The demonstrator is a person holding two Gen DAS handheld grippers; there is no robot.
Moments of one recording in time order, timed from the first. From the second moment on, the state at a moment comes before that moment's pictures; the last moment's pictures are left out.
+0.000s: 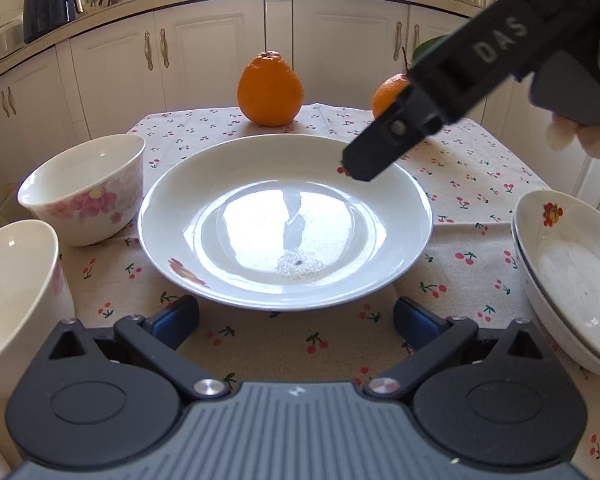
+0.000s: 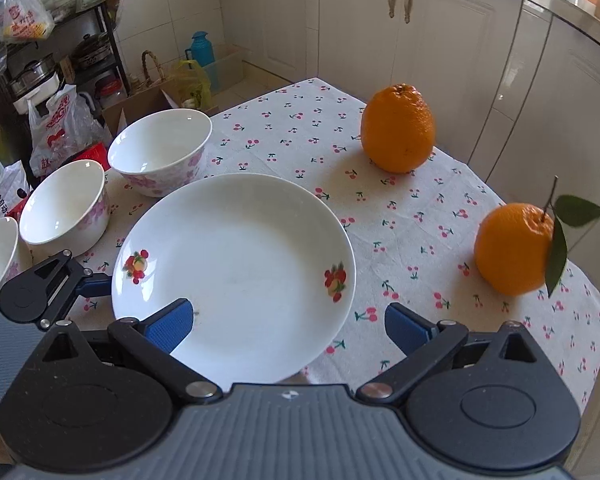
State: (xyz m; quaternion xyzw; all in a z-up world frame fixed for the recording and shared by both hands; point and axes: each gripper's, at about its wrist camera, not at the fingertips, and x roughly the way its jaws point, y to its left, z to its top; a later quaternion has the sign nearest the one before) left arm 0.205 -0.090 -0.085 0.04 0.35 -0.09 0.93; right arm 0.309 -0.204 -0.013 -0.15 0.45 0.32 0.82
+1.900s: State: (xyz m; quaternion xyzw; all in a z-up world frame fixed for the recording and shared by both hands) left arm 0.203 -0.083 -0.075 0.07 0.34 -0.10 0.93; right arm 0.420 -0.174 -0.050 -0.09 0.53 0.49 0.69
